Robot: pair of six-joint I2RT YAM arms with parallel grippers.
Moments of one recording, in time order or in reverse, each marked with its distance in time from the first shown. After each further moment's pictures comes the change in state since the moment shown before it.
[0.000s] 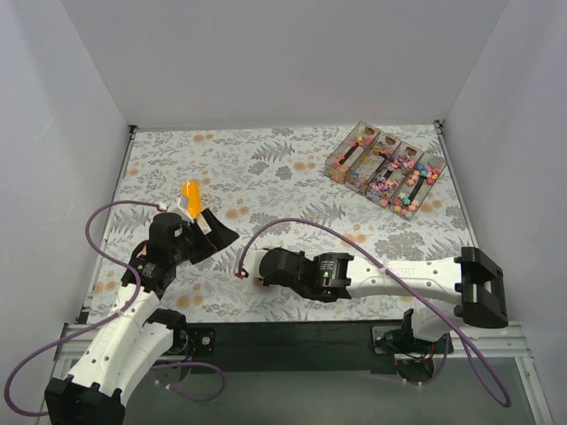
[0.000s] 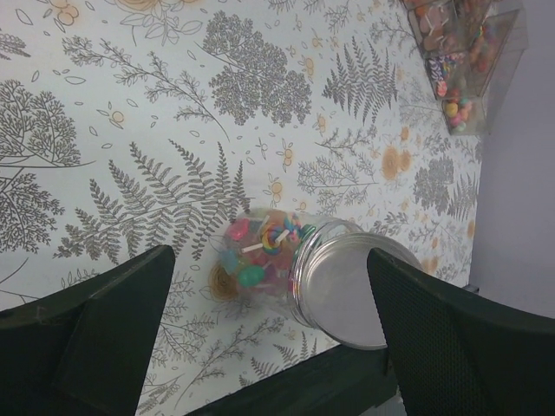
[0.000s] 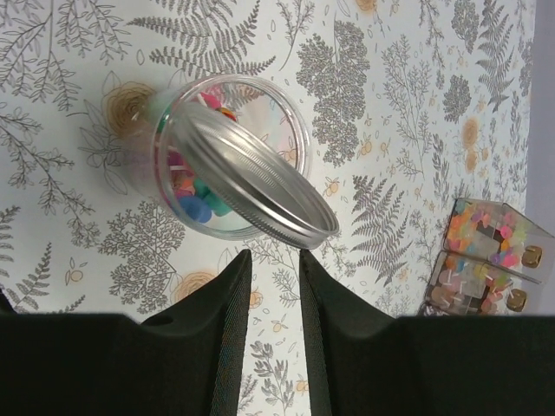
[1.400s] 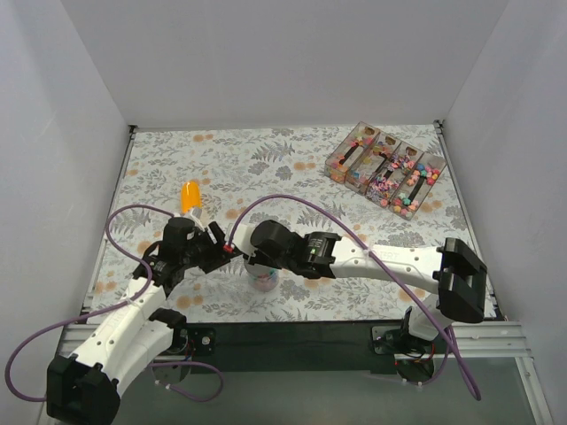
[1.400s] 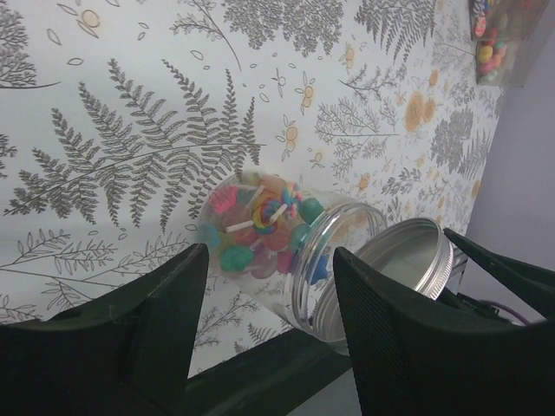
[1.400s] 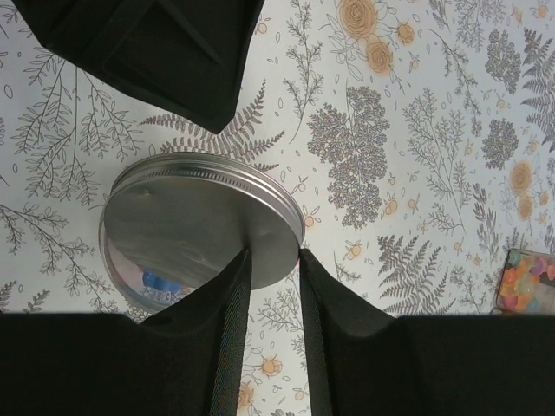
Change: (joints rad) left arm -0.062 0.089 -0.088 0.043 0.089 -0.076; right arm -0.149 0.116 0.128 0.076 -0.215 0.030
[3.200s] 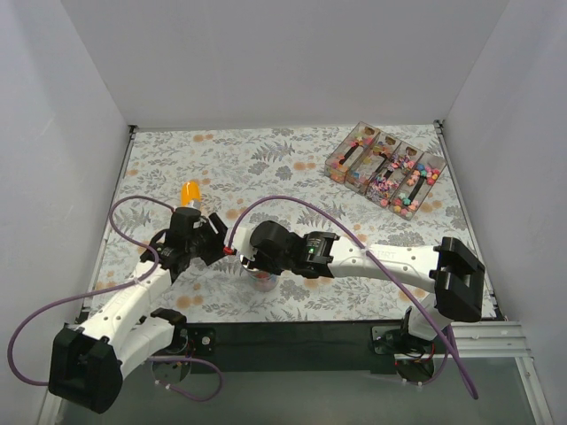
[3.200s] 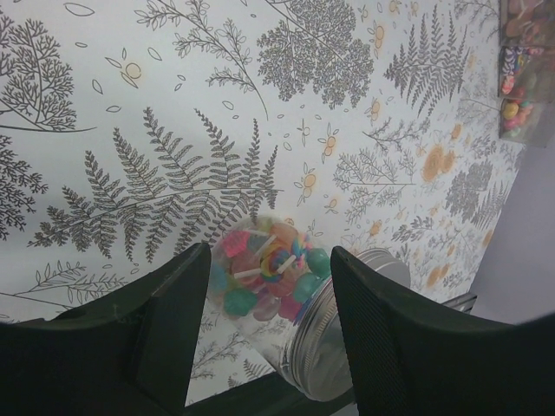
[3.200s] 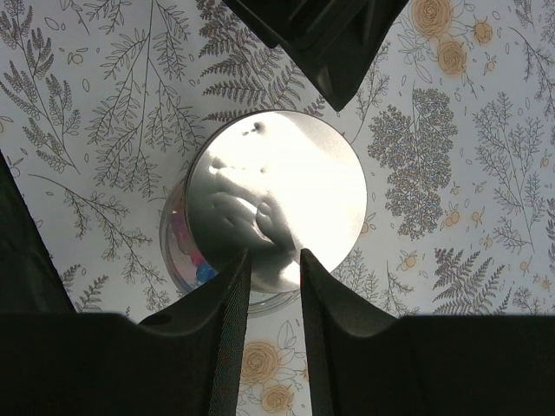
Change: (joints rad) left arm -0.008 0.144 0.068 0.027 -0.121 -0.053; right arm -0.008 0.016 -0.002 -0.021 -0.140 0.056
